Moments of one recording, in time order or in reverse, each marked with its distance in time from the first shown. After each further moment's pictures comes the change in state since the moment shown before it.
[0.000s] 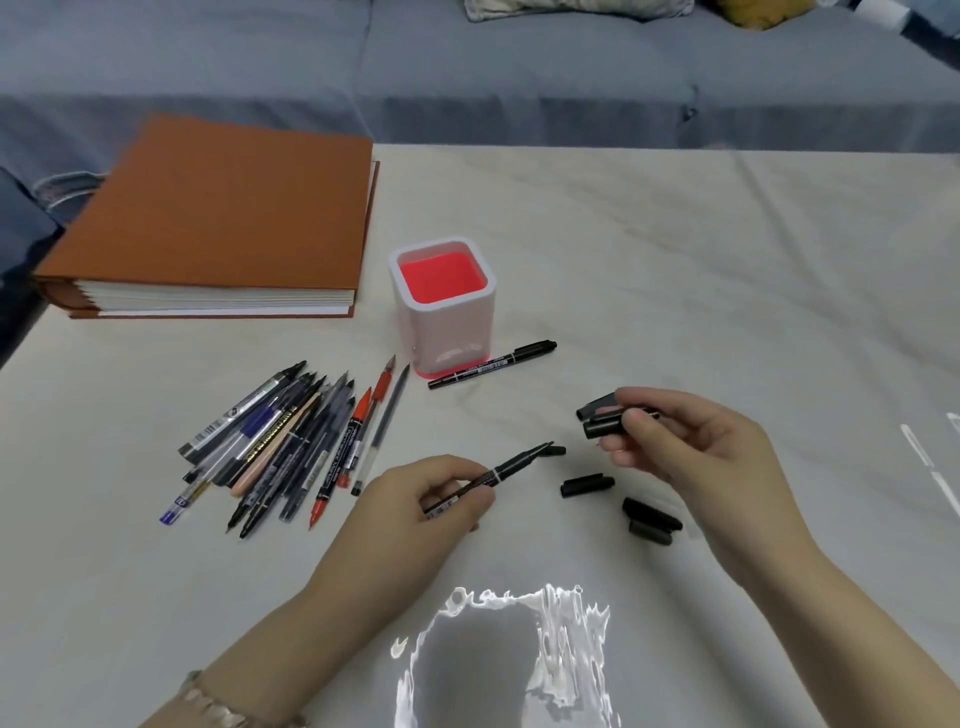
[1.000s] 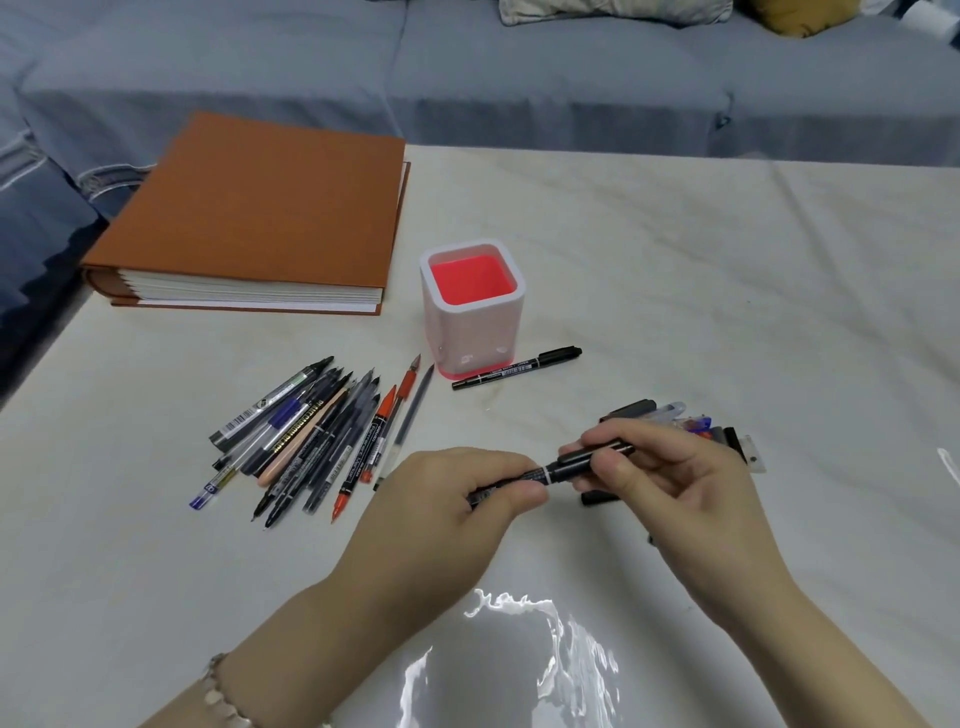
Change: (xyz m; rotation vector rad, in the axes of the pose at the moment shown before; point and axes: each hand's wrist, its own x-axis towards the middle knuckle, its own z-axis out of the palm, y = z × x) left_hand -0.005 0.026 -0.003 0.178 0.009 0.300; right_hand -0.016 -0.006 0.030 -0.037 -0.166 -0.173
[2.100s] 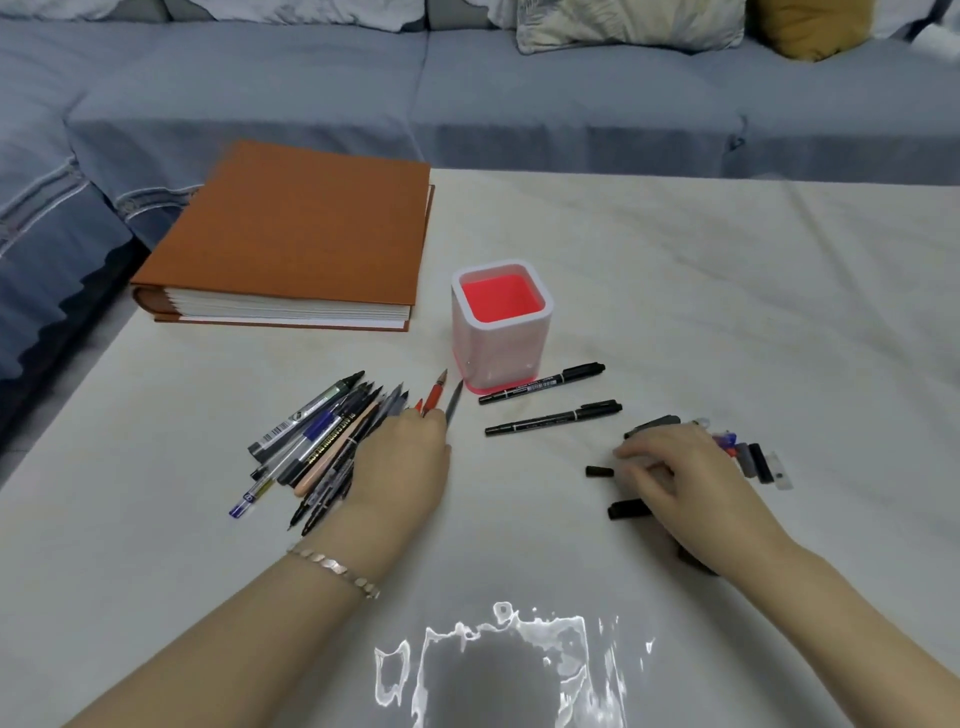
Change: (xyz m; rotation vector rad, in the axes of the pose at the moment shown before) left_hand 0.044 -0.072 -0.021 0.911 0.001 -0.294; right_hand 0.038 0.062 -0.035 -1.036 -0.127 -0.112
